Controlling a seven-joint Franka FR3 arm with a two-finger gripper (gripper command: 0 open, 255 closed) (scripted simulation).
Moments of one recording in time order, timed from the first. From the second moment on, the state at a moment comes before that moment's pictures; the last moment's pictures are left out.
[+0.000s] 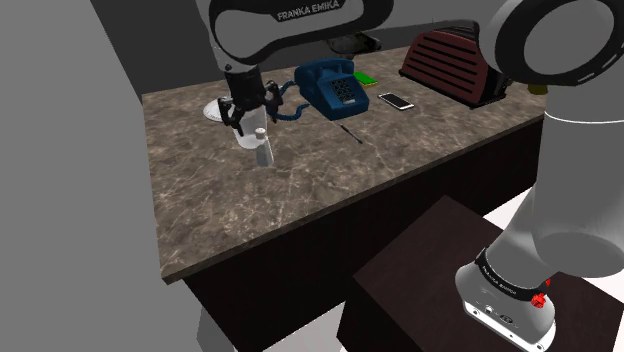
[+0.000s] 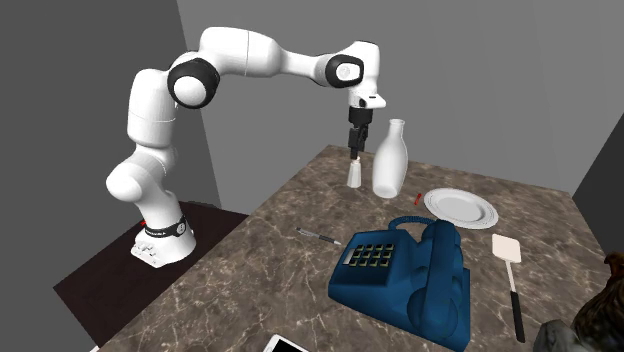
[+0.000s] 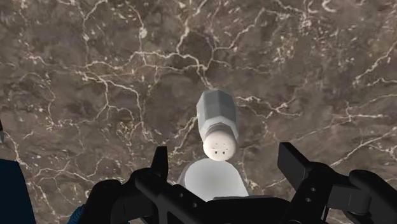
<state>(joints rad) 0.27 0.40 0.30 -1.39 -0.24 1.73 0.72</state>
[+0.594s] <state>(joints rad) 0.26 0.41 0.30 -1.46 -0.25 1.81 0.73</state>
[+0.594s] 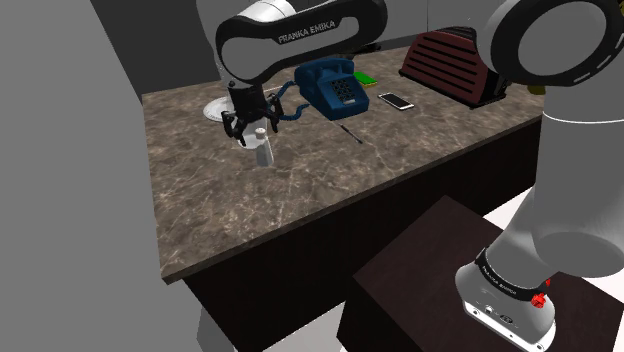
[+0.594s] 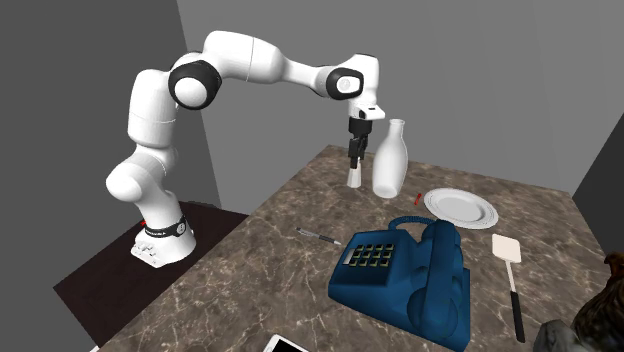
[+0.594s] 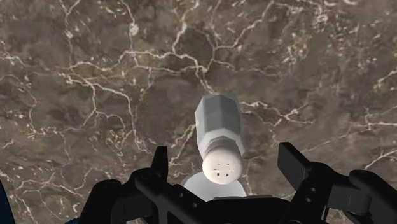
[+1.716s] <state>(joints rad) 0.26 0.41 0.30 -1.44 -0.24 1.79 0.72</state>
